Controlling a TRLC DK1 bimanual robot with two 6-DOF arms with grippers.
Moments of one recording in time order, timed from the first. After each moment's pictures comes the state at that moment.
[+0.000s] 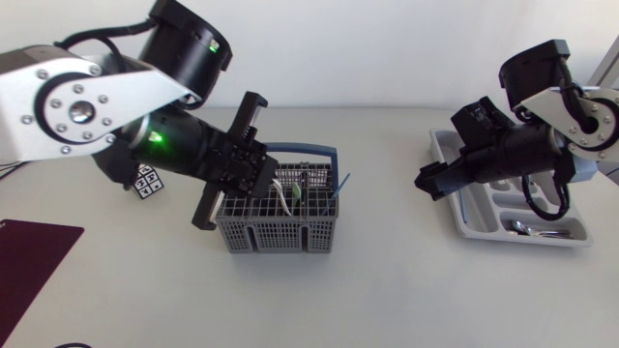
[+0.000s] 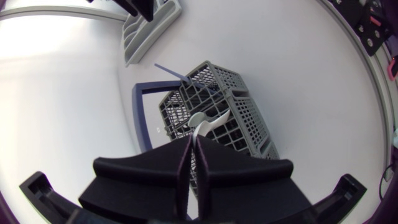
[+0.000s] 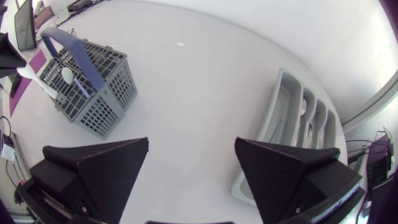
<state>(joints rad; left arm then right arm) -0.64 1.42 1.17 -0.60 0.06 1.50 0.16 1.35 0.98 -0.53 -0.10 -0.26</state>
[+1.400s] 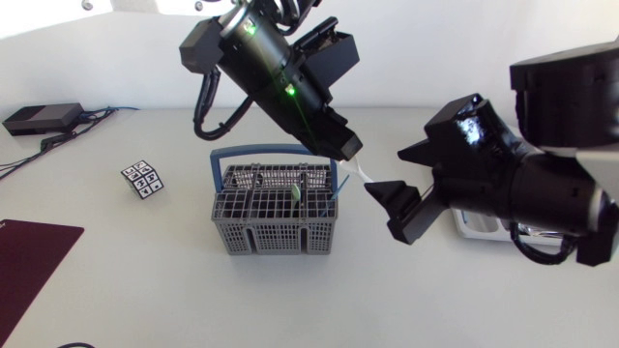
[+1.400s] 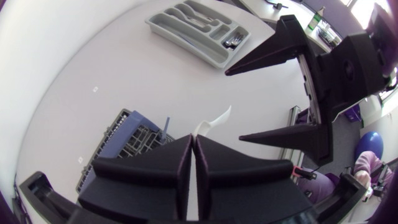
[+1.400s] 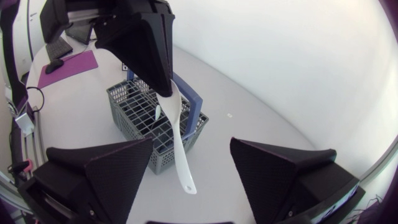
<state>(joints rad) -0.73 1.82 1.81 -1.02 0.26 0.22 0.64 1.01 0.80 -0.32 0.07 -0.25</state>
